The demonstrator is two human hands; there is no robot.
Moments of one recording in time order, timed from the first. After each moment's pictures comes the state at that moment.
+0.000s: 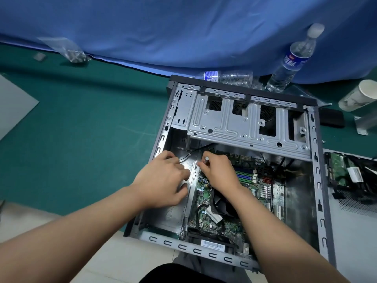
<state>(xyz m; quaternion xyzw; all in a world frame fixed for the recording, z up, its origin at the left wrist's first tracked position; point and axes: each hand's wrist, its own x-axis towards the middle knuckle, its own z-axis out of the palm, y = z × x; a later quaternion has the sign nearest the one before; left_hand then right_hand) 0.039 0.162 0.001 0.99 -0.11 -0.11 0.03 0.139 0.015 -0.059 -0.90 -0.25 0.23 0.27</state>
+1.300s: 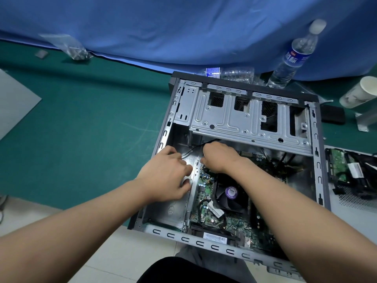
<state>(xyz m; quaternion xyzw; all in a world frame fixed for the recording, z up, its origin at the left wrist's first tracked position) 0.039 0.160 0.002 0.98 -0.11 -0.14 -0.01 0.166 0.037 -0.026 -0.87 -0.37 0.32 0.01</state>
